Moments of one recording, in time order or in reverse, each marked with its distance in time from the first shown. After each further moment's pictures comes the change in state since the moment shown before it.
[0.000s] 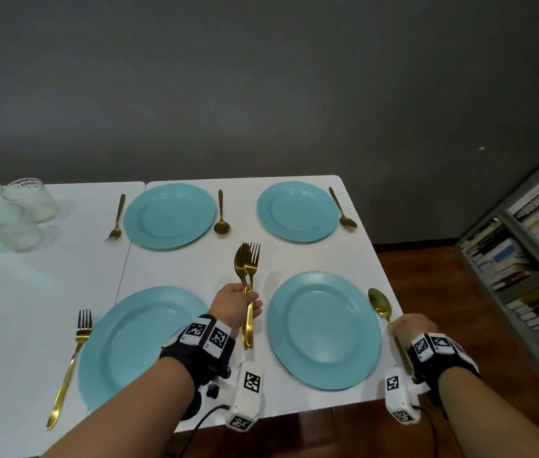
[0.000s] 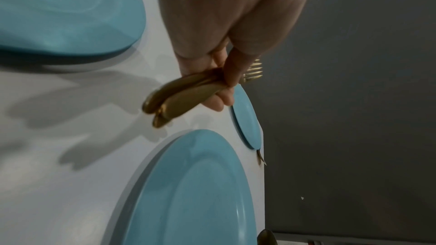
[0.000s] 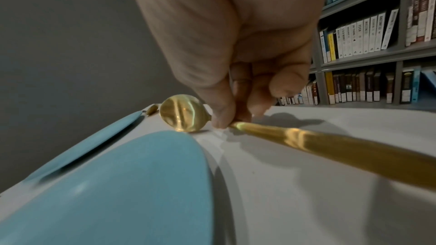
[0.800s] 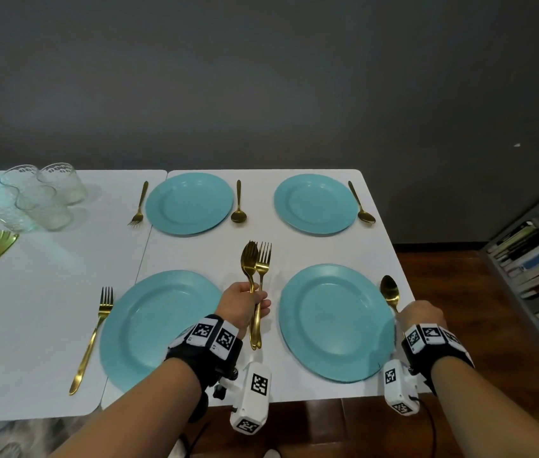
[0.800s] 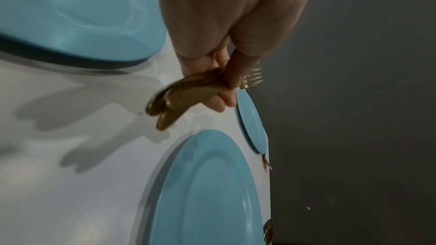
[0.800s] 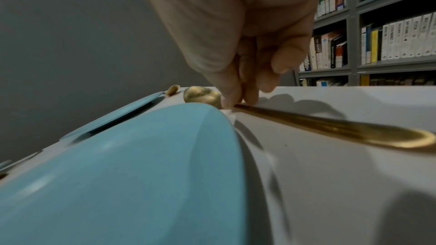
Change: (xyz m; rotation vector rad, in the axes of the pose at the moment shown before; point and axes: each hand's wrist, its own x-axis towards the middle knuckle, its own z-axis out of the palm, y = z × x) left_hand -0.009 -0.020 -0.012 -0.029 0.051 0.024; right_hand -0.002 -0.019 0.007 0.186 0.161 0.068
